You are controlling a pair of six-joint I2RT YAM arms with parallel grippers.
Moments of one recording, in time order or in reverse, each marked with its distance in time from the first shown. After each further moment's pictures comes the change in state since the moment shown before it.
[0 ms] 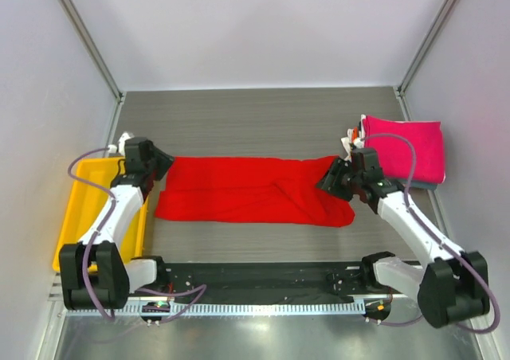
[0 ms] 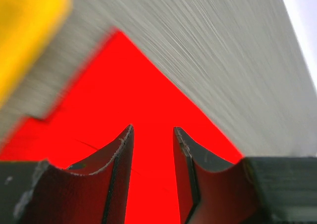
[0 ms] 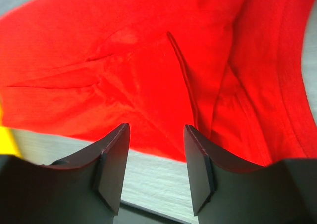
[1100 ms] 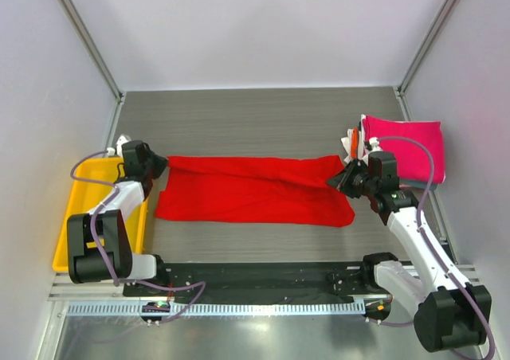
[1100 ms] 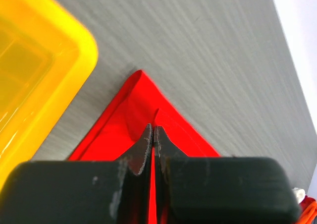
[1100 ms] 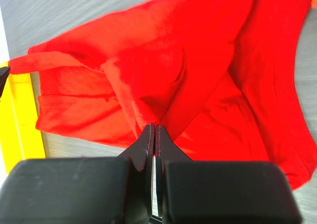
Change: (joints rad) left arm 0.082 0.194 -0.054 0.309 0.052 0.023; right arm -0.100 -0.138 -0.019 0.042 -0.088 -0.022
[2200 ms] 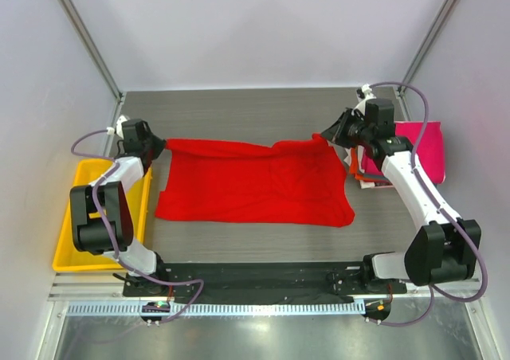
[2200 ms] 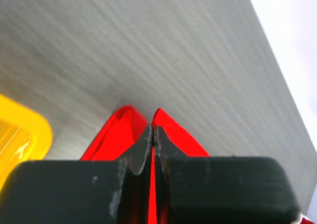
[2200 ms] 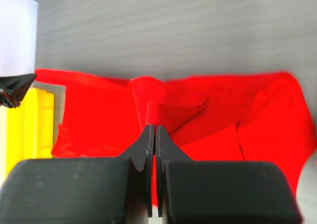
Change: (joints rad) left arm -0.002 0.219 0.270 -0.050 -0.021 0.023; right arm -0.004 0.427 0.486 0.060 -0.047 -0.127
